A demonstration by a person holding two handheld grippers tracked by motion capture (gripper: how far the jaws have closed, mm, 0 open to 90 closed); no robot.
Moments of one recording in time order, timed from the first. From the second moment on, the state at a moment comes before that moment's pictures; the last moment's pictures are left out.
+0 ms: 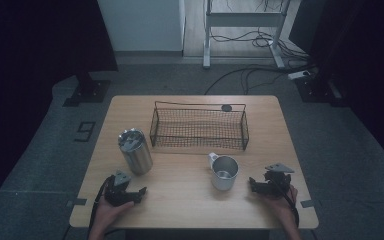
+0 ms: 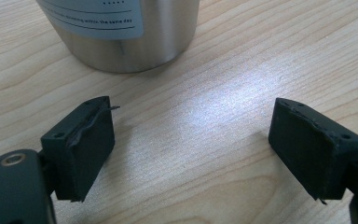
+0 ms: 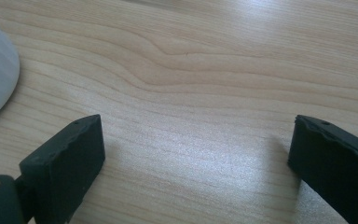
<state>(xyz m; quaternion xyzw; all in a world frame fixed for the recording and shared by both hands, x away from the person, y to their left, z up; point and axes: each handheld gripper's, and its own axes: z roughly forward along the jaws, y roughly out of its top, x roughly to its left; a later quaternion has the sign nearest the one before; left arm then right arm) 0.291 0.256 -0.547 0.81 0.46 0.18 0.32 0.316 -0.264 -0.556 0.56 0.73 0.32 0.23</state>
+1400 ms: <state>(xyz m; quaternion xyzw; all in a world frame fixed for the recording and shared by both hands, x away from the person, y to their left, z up) 0.287 0.270 -0.533 0.78 0.48 0.18 0.36 0.312 -0.264 -0.556 0.55 0.73 0.32 0.23</state>
